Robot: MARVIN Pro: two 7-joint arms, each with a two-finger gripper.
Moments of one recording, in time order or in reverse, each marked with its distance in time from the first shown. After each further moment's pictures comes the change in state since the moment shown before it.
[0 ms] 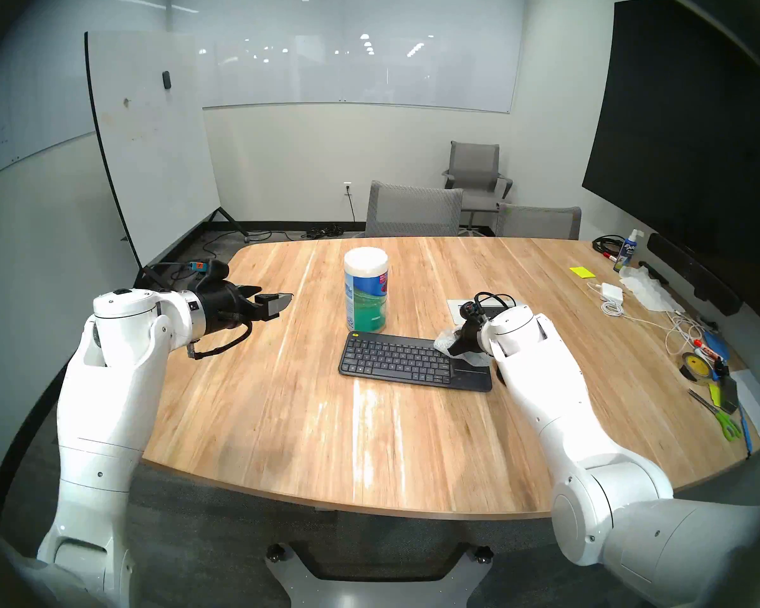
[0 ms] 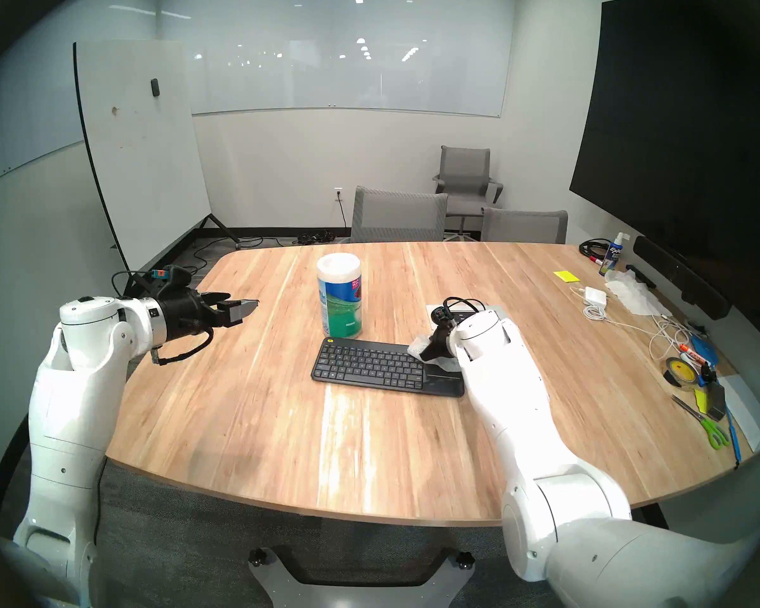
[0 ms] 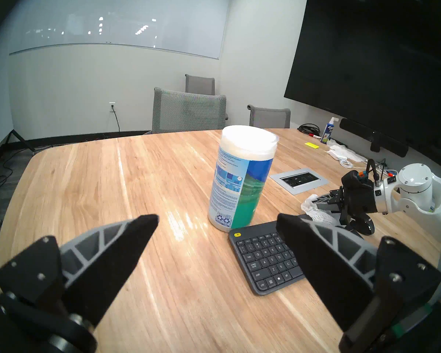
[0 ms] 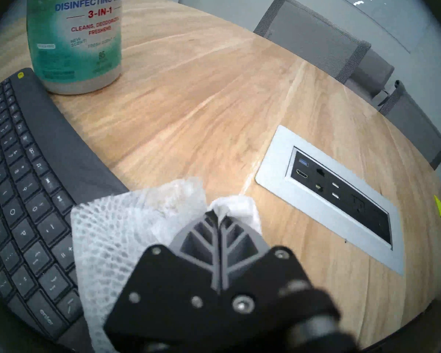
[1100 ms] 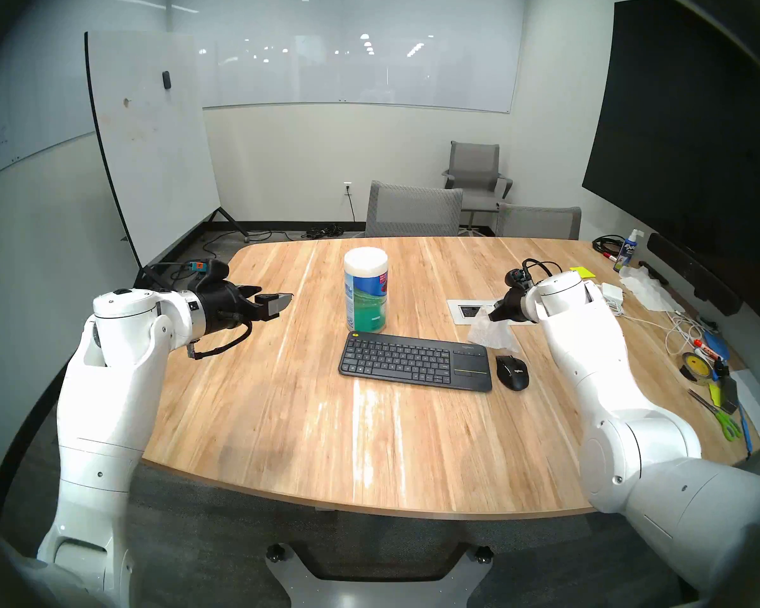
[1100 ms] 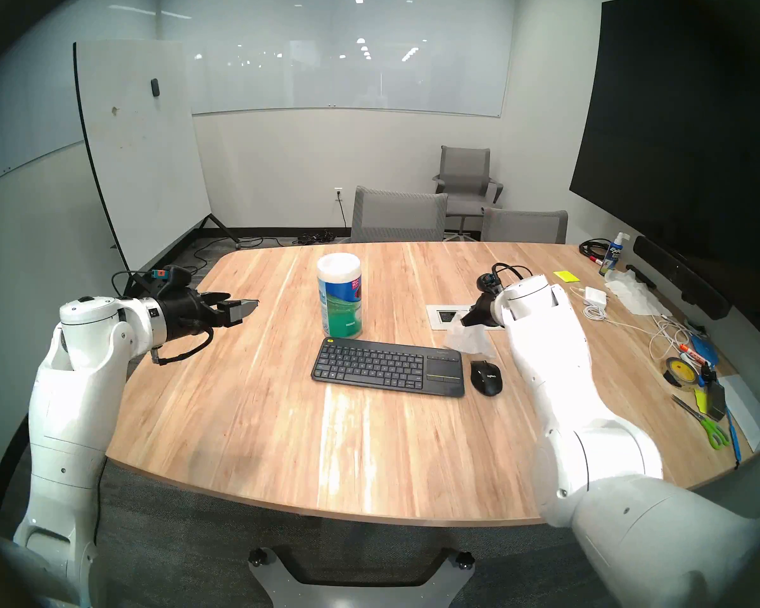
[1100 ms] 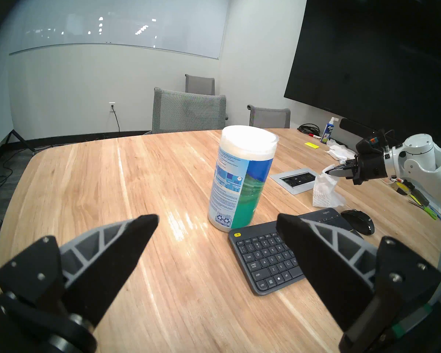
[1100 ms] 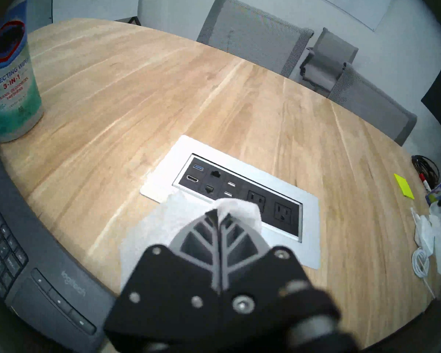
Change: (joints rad) left arm 0.000 0.000 0.000 0.000 0.000 0.000 0.000; right arm 0.178 0.122 0.103 0.130 0.001 0.028 0.073
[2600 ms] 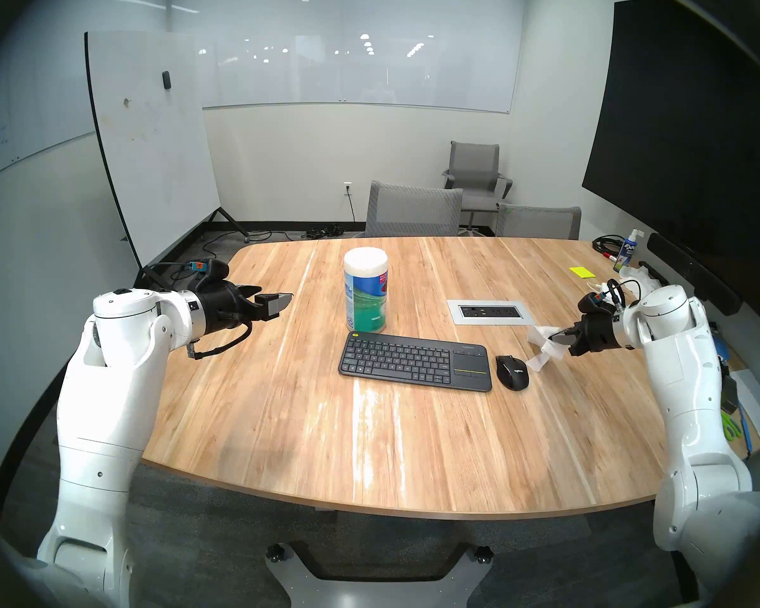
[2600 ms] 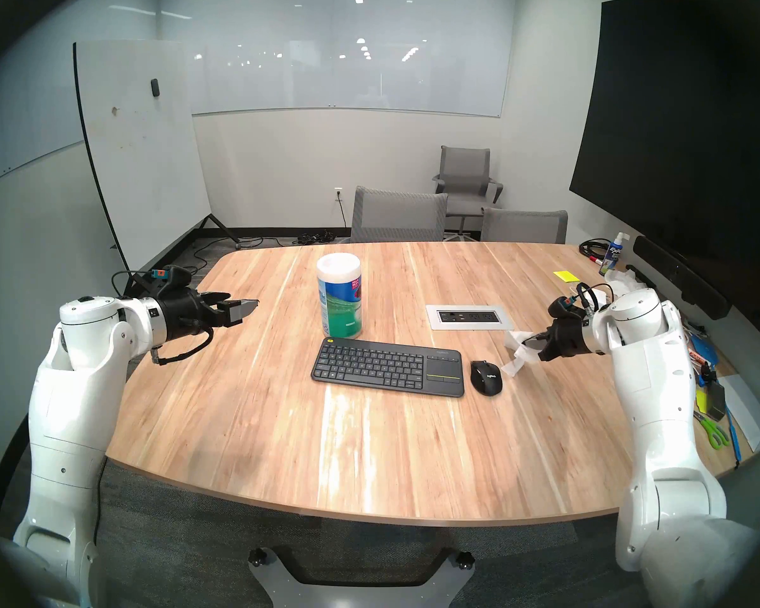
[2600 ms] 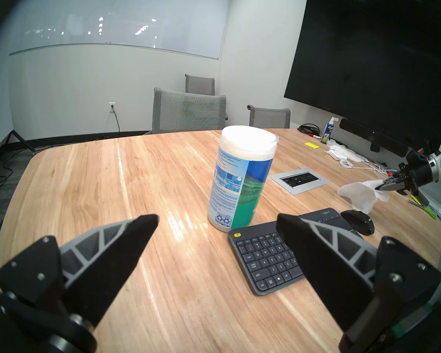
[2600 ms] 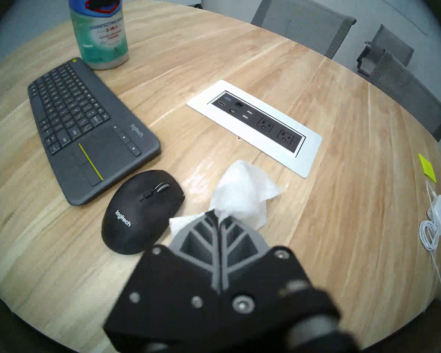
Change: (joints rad) left arm 0.000 0.000 0.000 0.000 0.000 0.000 0.000; right arm -0.316 0.302 0.148 -0.385 0.052 -0.051 0.622
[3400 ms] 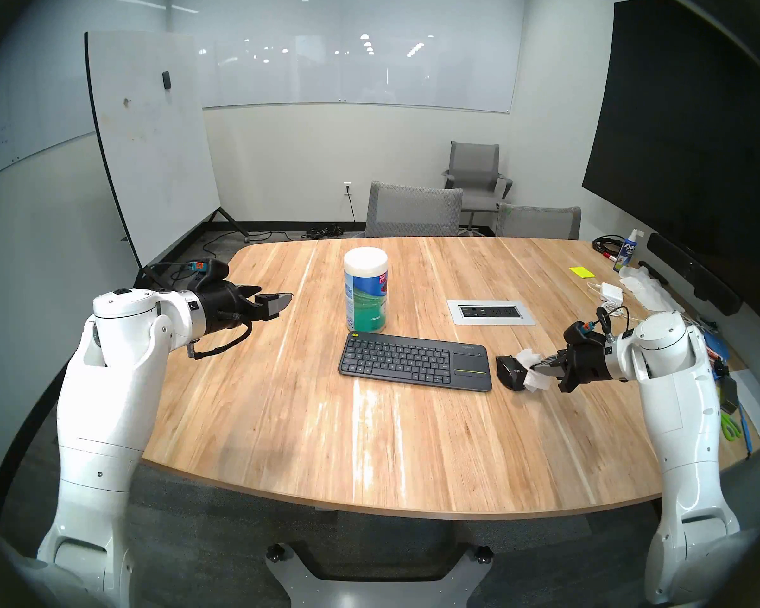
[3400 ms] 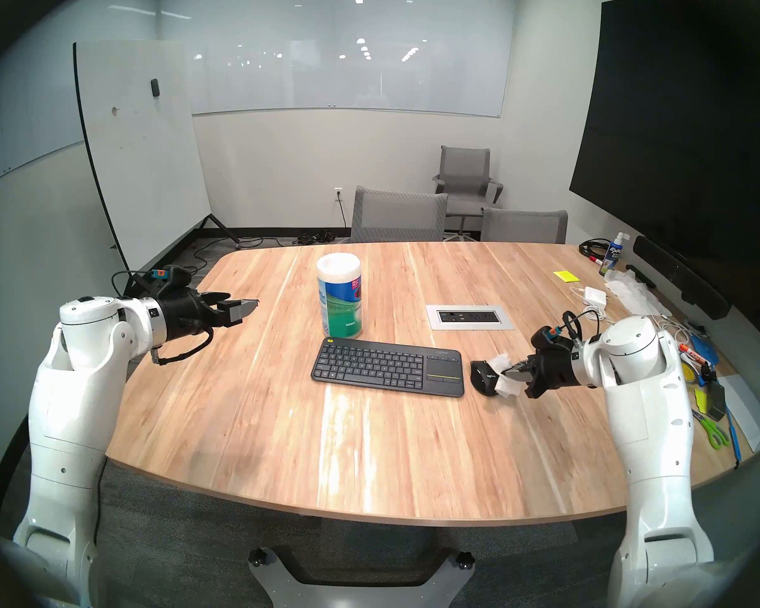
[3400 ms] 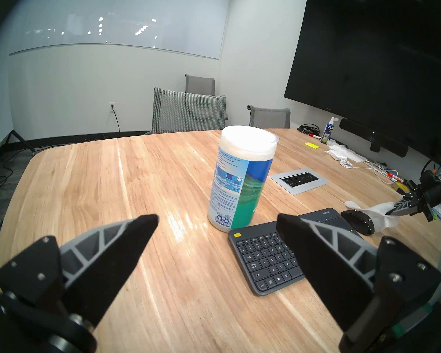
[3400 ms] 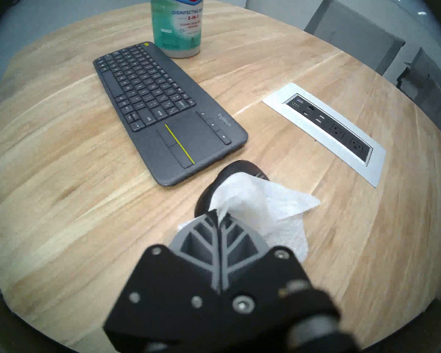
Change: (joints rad) left arm 0.000 0.000 0.000 0.000 0.000 0.000 0.000; right arm -0.253 -0.067 0.035 -0.307 0.021 0.016 0.080
